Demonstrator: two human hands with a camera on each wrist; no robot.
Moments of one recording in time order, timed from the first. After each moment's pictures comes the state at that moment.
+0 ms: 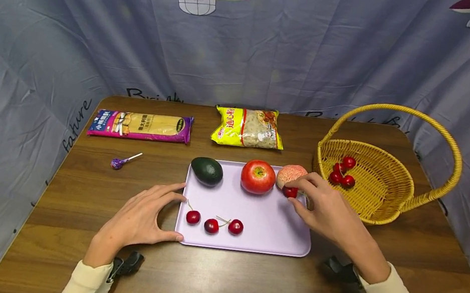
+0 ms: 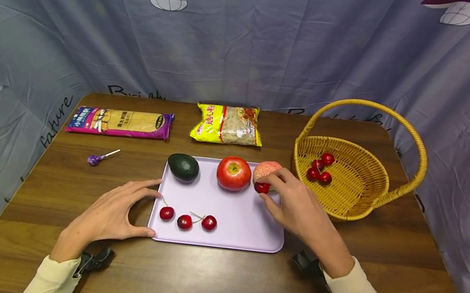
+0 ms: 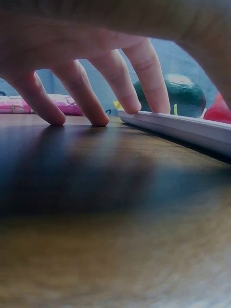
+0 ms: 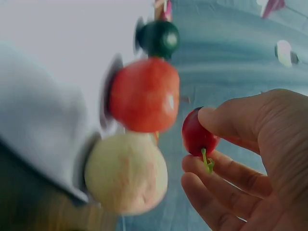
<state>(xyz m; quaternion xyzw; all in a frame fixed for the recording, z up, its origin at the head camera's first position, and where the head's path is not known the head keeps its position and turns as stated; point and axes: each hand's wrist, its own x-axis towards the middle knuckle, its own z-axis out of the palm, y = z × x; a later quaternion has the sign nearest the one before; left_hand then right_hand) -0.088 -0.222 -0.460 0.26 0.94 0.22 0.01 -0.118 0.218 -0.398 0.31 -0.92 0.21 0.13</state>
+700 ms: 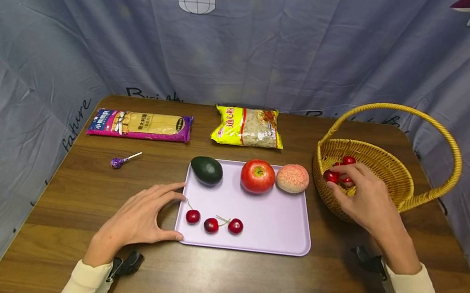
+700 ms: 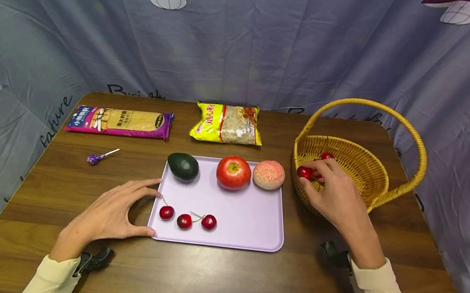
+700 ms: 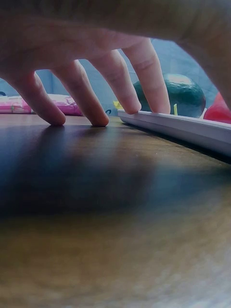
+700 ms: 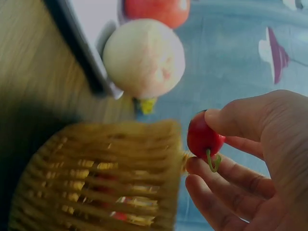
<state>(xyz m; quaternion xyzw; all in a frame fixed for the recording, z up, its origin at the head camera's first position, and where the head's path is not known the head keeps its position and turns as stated) -0.089 -0.221 -0.462 0.27 0.94 0.21 0.00 -0.139 0.285 -0.397 0.21 -0.93 0.21 0.20</state>
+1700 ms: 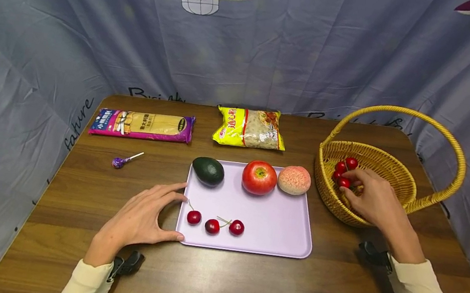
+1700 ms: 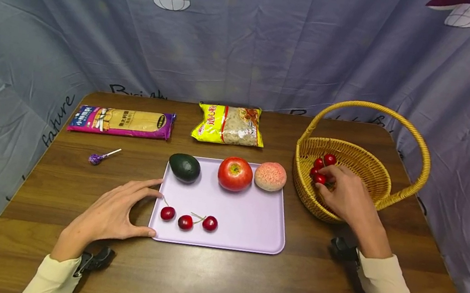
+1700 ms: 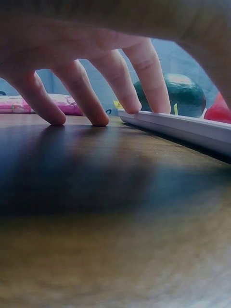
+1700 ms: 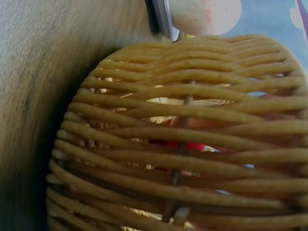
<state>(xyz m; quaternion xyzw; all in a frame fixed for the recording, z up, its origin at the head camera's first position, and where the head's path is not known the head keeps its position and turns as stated) -0.089 -0.221 -0.459 0.26 0.94 0.22 0.01 -0.165 0.327 -0.426 0.16 -0.96 0.19 0.11</state>
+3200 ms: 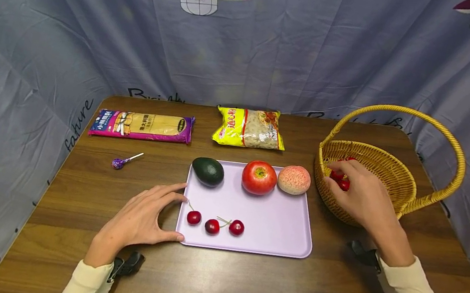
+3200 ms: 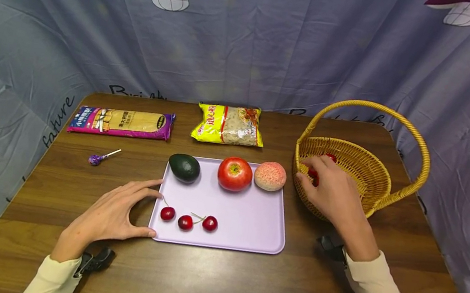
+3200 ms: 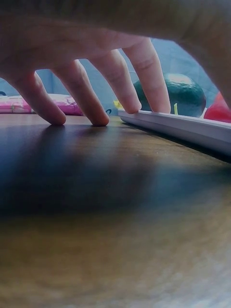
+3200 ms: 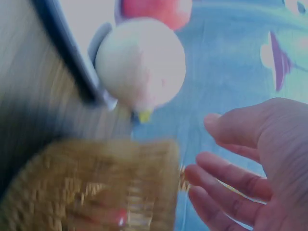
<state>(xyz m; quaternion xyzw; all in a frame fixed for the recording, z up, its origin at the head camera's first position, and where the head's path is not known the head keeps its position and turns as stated) -0.089 -0.221 -0.461 0.26 0.94 0.21 0.01 -0.151 0.276 -0.396 0.19 -0.95 0.18 0.17</state>
